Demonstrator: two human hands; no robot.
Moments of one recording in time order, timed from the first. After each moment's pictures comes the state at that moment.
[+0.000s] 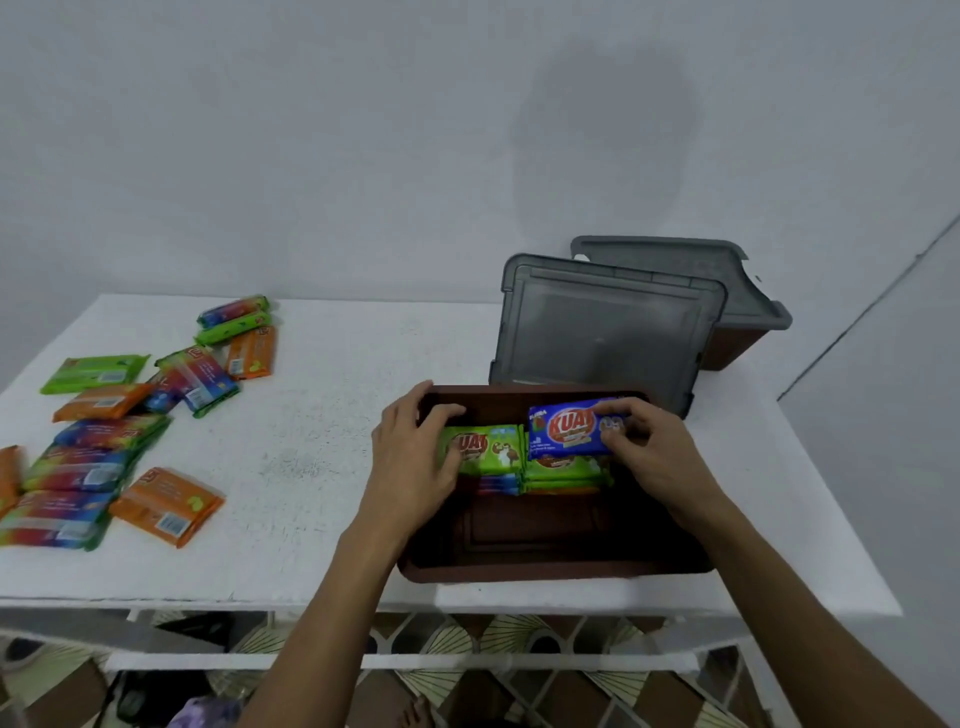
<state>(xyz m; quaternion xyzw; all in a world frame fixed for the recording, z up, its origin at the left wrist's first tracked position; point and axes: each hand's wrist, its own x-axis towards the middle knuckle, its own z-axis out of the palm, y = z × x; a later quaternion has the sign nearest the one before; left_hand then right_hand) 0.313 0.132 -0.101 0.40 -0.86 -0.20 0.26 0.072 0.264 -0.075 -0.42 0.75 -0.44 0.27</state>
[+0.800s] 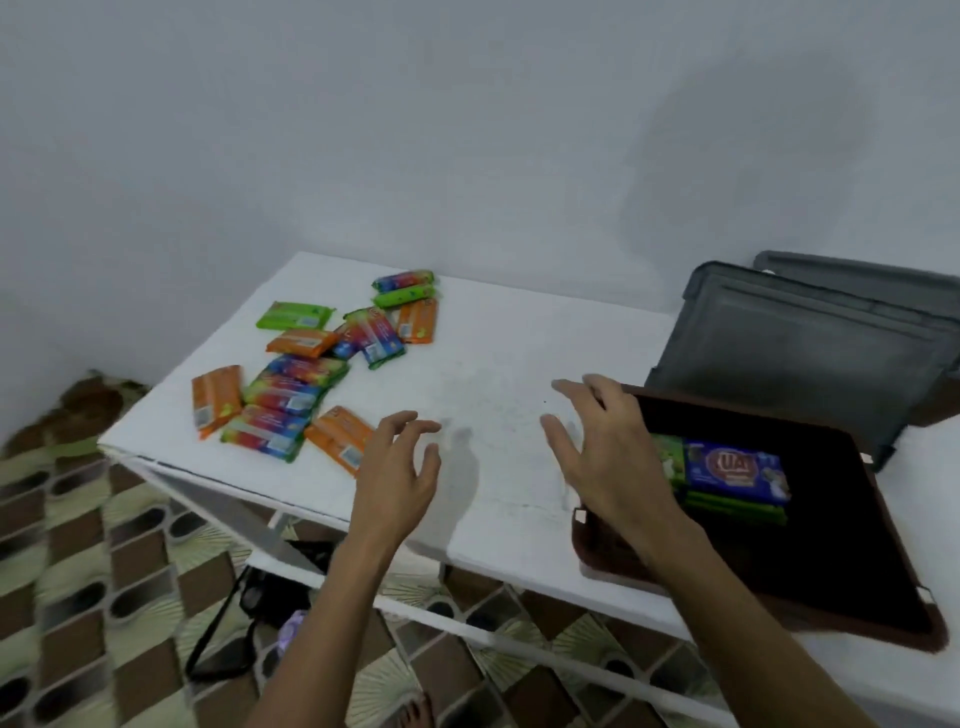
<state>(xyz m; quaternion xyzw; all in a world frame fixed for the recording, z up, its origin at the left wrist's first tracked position) 0.496 0.106 -0.137 0.56 -0.75 -0.18 0.31 0.268 0.171 -0.068 -0.65 0.70 -0.31 0.04</state>
